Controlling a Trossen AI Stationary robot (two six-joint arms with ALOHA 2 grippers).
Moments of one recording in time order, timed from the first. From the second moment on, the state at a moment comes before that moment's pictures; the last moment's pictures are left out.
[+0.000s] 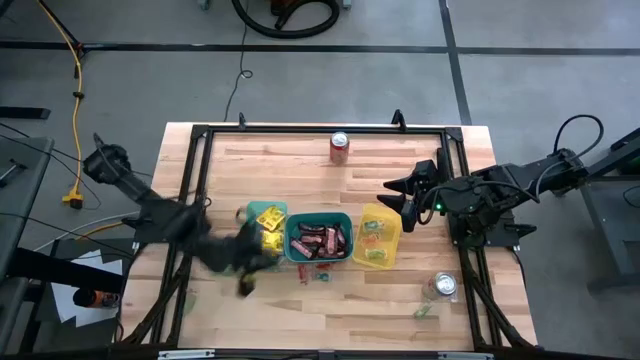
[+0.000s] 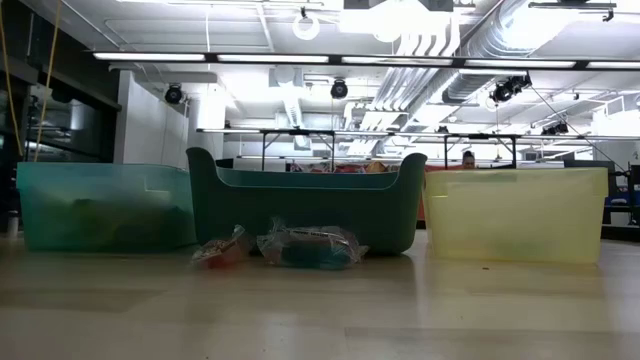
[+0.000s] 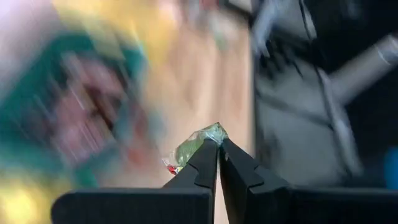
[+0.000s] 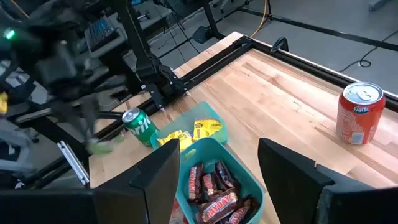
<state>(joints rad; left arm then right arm) -0.67 1.22 1.03 -0.46 -0.43 -0.78 0.37 1.05 1.21 -0.63 0.60 0.70</state>
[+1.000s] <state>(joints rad) -0.14 1.97 1.12 0.74 -0.11 -0.44 0.37 1.07 1.21 -0.59 0.64 0.71</state>
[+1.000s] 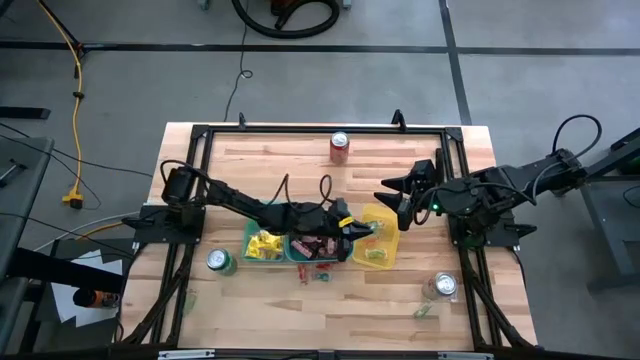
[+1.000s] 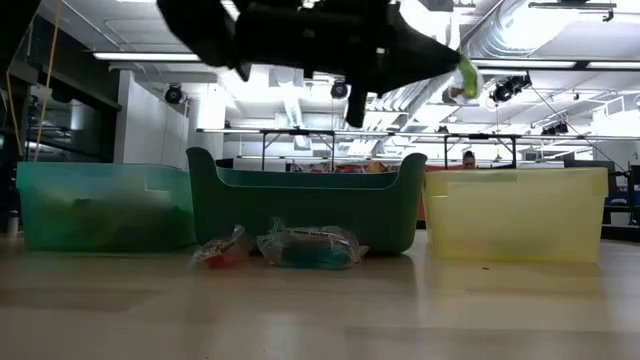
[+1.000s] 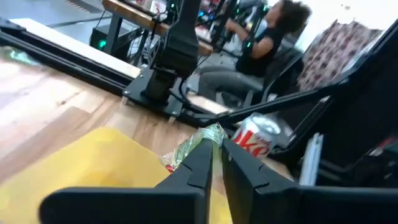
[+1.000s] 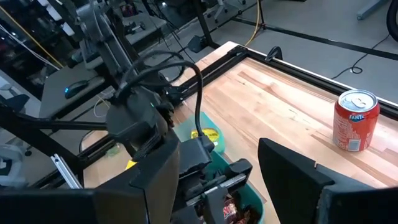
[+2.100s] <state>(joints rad) -0.41 1.54 1.40 -0.59 -0.14 -0.41 0.37 1.10 1.21 -0.62 0.61 0.72</state>
